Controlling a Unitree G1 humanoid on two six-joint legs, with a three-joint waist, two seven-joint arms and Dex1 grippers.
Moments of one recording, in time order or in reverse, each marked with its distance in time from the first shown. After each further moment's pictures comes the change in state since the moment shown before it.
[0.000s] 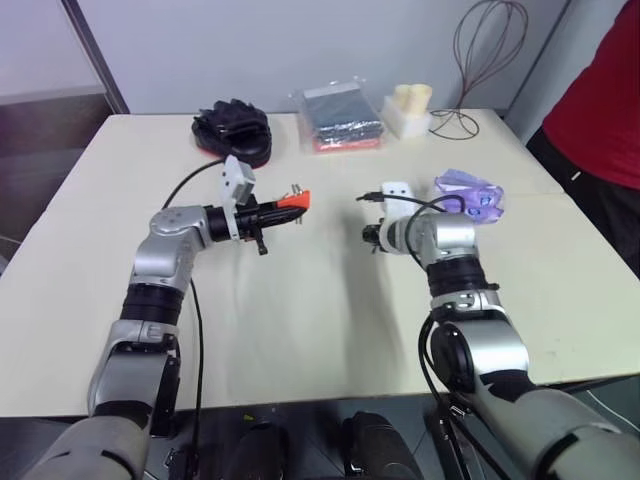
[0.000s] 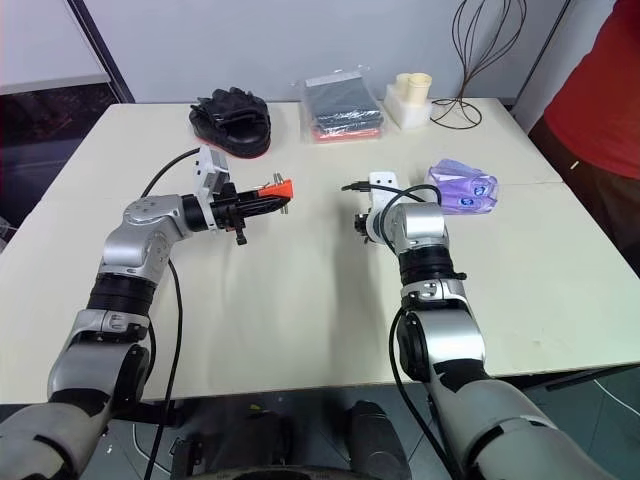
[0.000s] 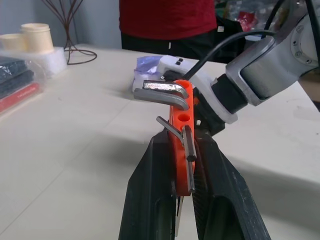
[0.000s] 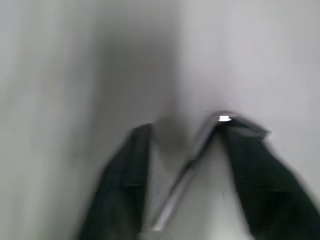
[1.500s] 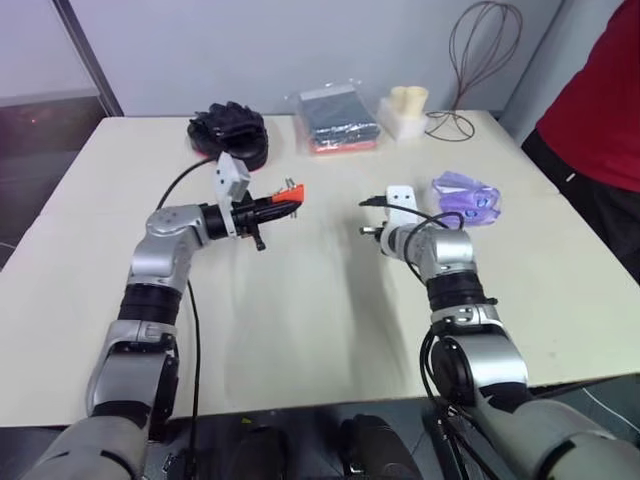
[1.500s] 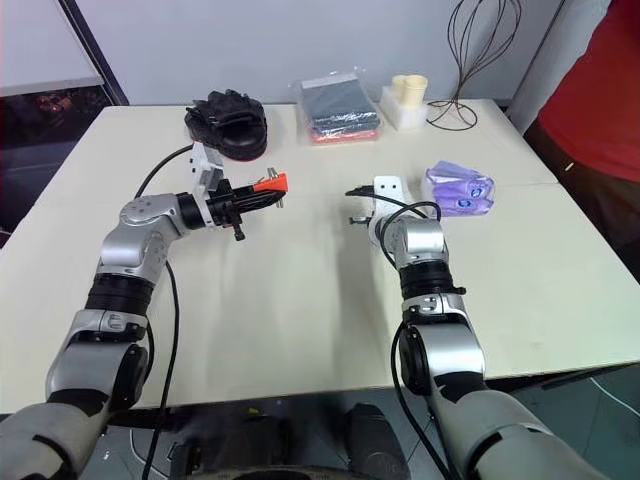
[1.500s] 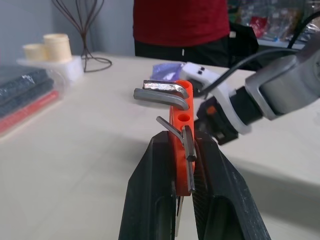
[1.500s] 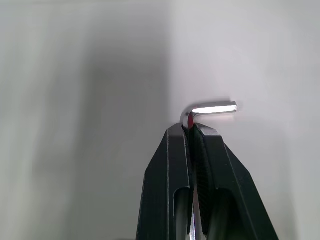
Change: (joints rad) left arm -0.001 0.013 0.009 0.023 -0.007 -0.041 0.025; right arm 0.095 -0.018 0.000 -0.080 0.035 -0.152 -0.068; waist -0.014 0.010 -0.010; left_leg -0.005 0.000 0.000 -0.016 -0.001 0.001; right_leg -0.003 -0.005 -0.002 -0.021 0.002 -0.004
